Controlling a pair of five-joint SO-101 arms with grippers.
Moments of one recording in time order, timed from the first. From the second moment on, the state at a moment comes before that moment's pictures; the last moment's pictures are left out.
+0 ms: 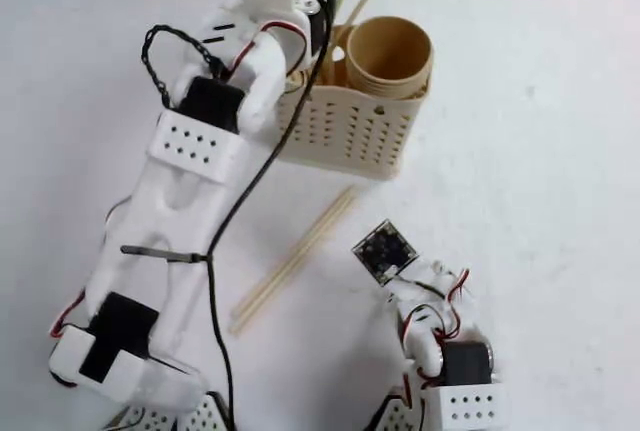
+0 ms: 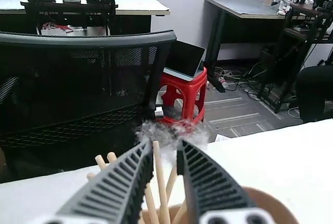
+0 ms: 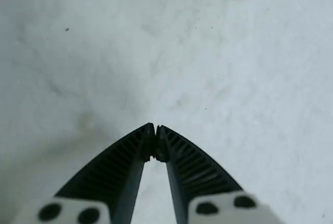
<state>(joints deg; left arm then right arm) 15.8 -1.0 -9.2 29.9 7.5 -6.2 -102.4 96.4 67.1 41.0</state>
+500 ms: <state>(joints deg) 16.0 -24.0 -9.6 82.9 -4.5 -6.2 -102.4 96.4 67.1 41.0</state>
